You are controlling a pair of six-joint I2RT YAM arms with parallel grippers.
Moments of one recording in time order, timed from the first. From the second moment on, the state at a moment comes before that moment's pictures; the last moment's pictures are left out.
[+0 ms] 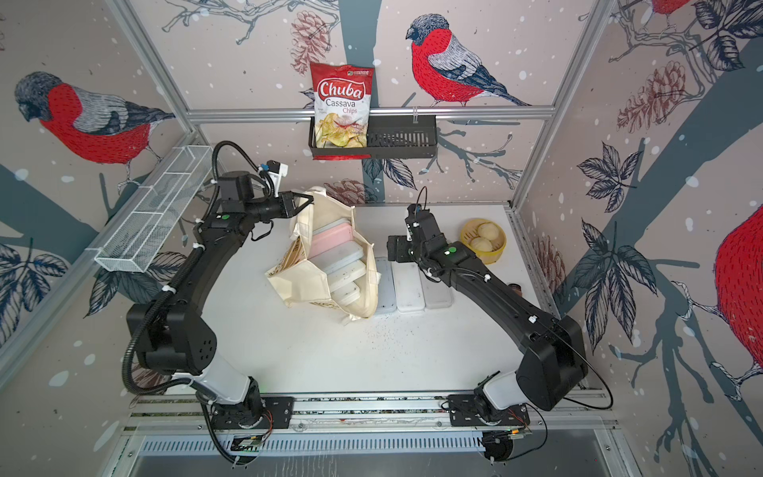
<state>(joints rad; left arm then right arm) -0.04 1.63 1.53 -0.30 0.82 -0.28 0.71 1.43 1.28 -0.49 0.11 0.40</state>
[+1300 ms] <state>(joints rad) -0.06 1.60 1.50 -0.26 0.92 -0.32 1.06 1.78 1.42 -0.22 0.36 1.11</state>
